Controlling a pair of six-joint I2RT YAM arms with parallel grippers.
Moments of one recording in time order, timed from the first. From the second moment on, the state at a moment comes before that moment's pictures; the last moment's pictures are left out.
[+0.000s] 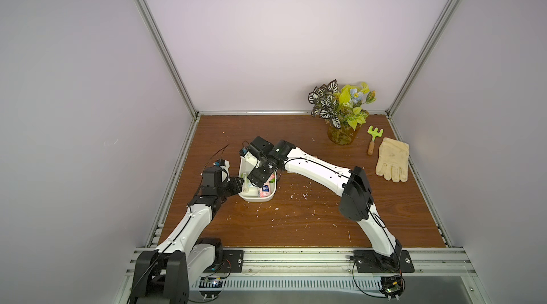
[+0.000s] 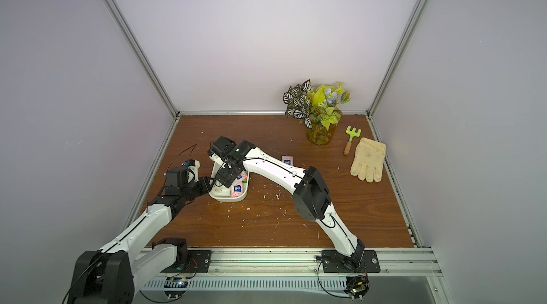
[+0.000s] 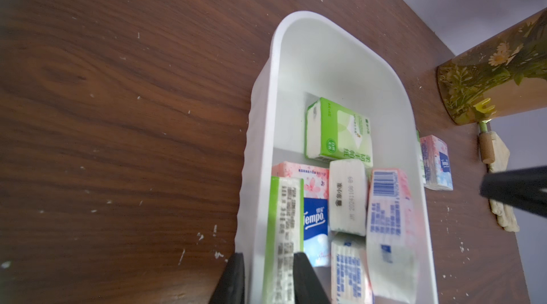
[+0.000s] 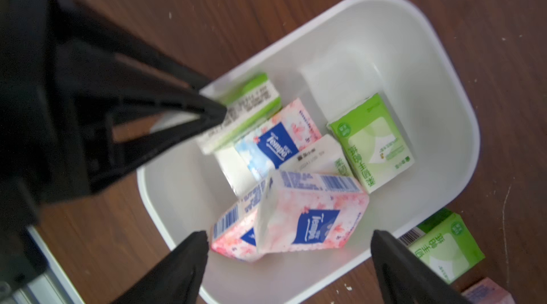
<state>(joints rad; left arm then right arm) -0.02 1.02 0.39 -0.10 0.34 -0.44 1.03 2.22 2.11 -1.00 0.05 -0.14</state>
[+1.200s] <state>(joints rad) -0.02 1.00 0.39 -0.11 0.34 -0.44 0.86 2.02 1.66 -0.55 -0.37 -1.18</state>
